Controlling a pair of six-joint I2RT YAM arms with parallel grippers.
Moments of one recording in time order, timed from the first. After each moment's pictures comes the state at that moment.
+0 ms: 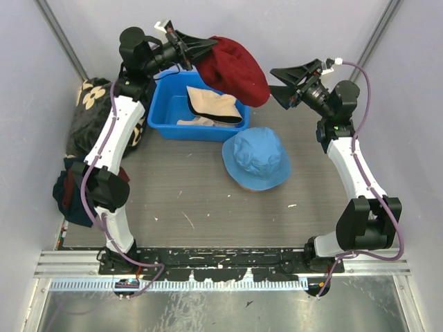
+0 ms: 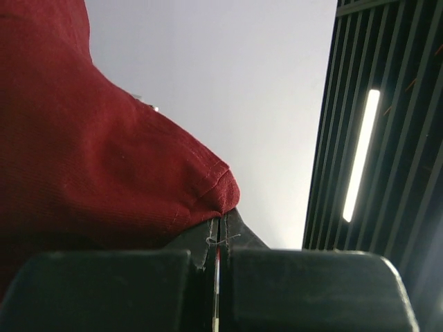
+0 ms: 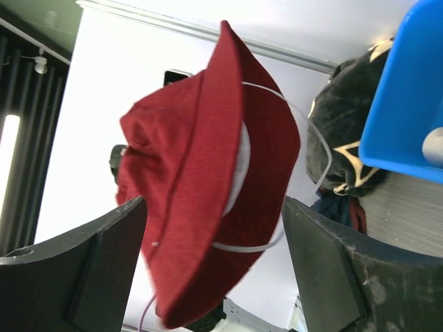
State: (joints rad) left arm -0.32 1.92 2.15 0.02 0.77 -1.82; right arm 0.01 1.44 1.25 0.42 -0.78 1.50
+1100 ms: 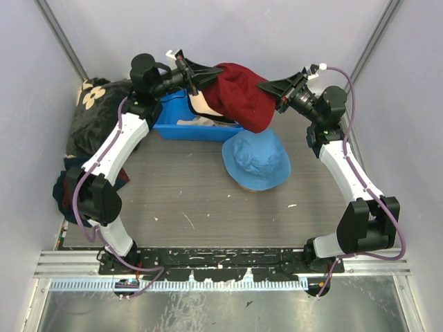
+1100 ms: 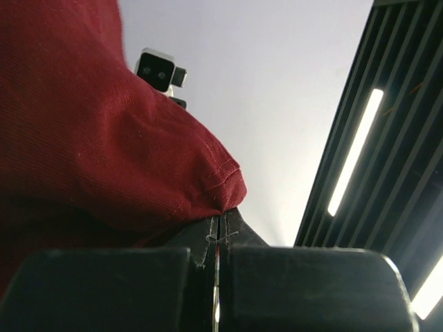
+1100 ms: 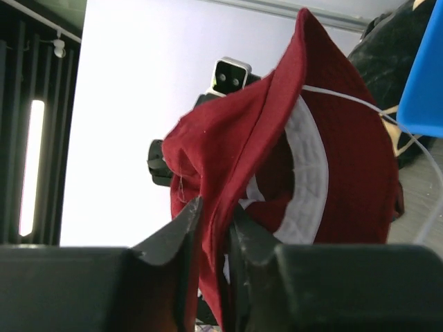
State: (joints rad) left arm -0.37 1.76 1.75 0.20 0.79 -1.89; right arm 0.11 1.42 1.20 0.50 -0.76 1.60
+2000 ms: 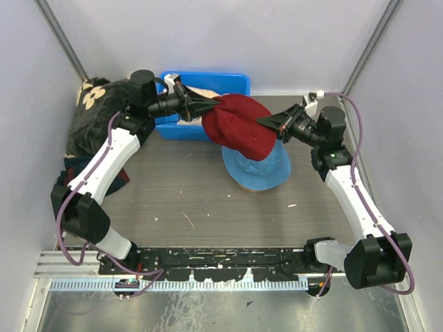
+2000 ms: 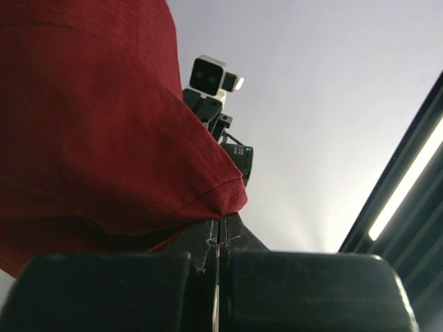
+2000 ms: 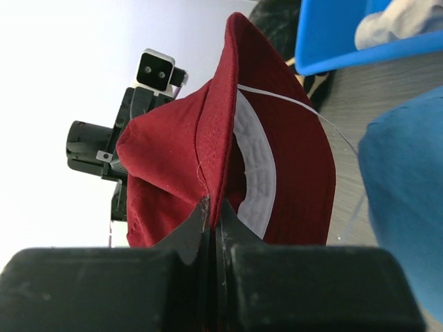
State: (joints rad) left arm -0.37 1.57 1.52 -0.08 0.83 -1.67; right arm 0.12 1.17 1.00 0.11 -0.72 1.33
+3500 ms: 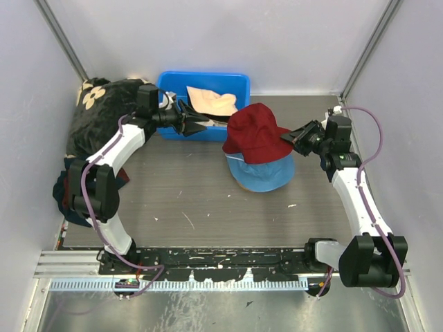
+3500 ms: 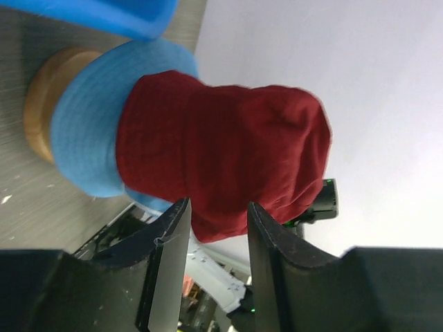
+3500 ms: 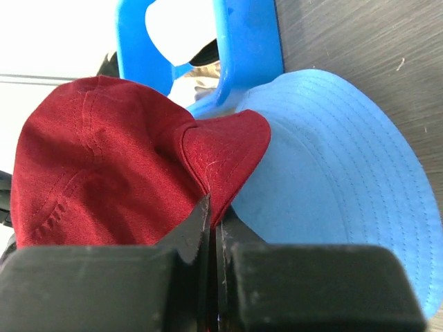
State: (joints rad) left arm -0.25 1.77 1.42 -0.15 0.88 -1.32; right arm -0.02 1.16 0.95 -0.25 -0.46 0.94
